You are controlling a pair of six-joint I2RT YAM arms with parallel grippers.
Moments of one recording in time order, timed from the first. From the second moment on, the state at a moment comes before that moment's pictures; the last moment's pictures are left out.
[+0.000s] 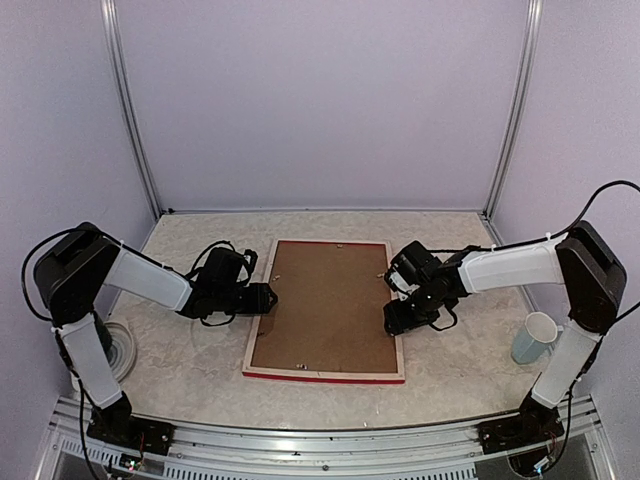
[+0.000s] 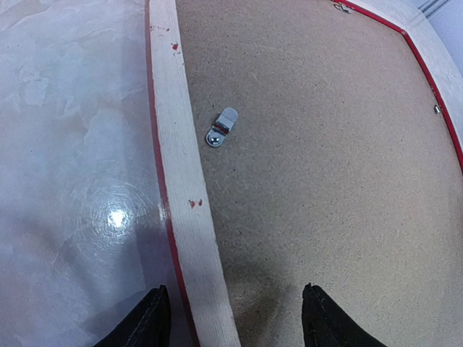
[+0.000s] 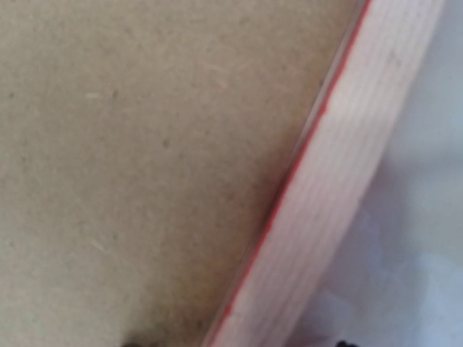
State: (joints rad) left arm -0.61 1.81 0.79 0.28 0.02 -0.48; right arm 0.71 1.72 0.98 -0.43 0.02 0.33
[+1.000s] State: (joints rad) left arm -0.61 1.81 0.79 0.28 0.02 -0.48; right arm 0.71 1.71 1.00 -0.49 0.01 0.33
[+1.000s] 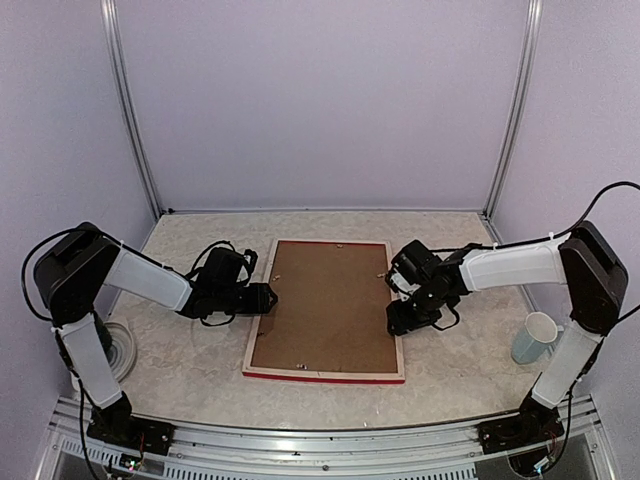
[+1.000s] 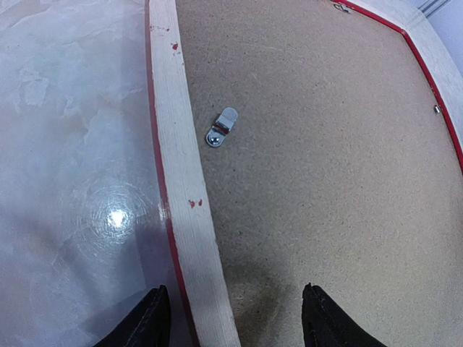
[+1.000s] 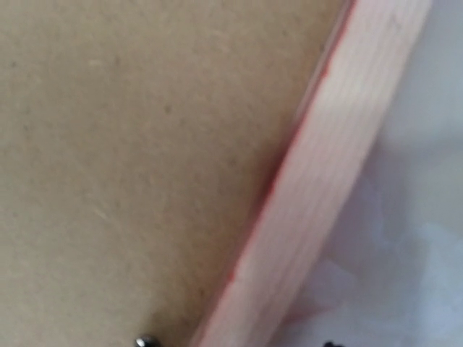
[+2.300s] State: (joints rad) left arm -0.61 1.81 0.79 0.28 0.02 -0.48; right arm 0.76 1.73 1.08 -0.61 0.06 0.31
